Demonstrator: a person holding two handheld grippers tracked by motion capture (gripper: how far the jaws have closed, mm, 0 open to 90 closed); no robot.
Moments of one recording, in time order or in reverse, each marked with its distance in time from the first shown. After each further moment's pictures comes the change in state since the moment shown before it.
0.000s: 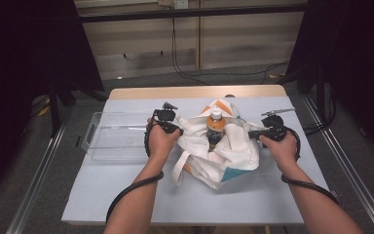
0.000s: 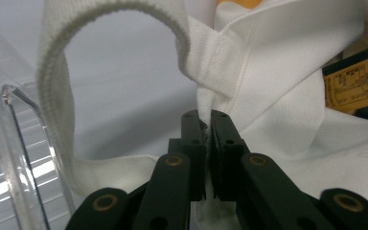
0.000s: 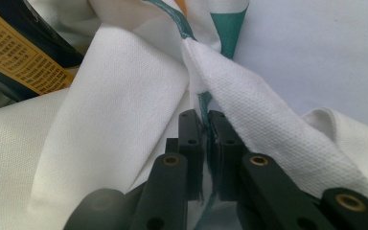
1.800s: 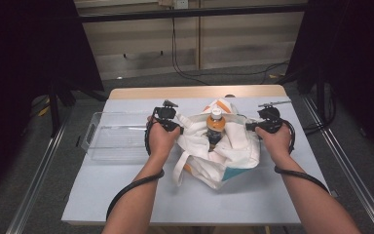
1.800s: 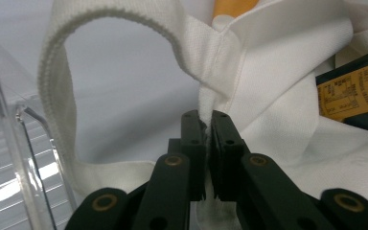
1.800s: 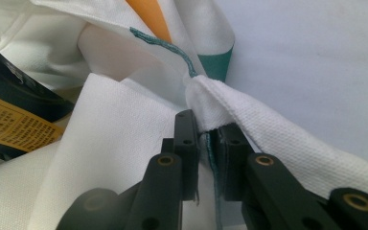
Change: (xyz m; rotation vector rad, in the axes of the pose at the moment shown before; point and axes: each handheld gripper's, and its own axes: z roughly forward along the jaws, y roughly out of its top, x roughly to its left) left arm -0.002 0.006 -0.003 -0.010 0.008 0.004; right arm 0.001 0.024 0.009 -0.024 -0.045 0.043
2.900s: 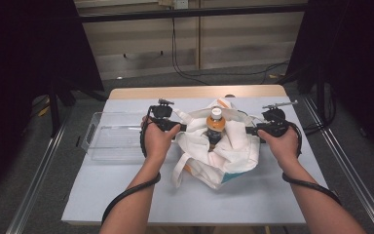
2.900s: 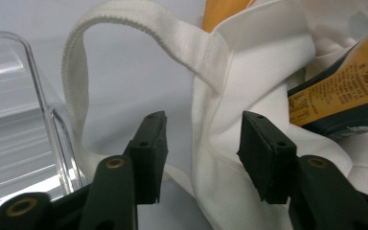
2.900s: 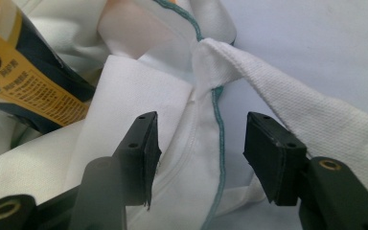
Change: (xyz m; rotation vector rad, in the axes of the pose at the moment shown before) left arm -0.008 -0.004 -0.030 -0.101 -0.008 -0.011; right arm 0.010 -0.004 -0.030 0.006 -0.011 -0.008
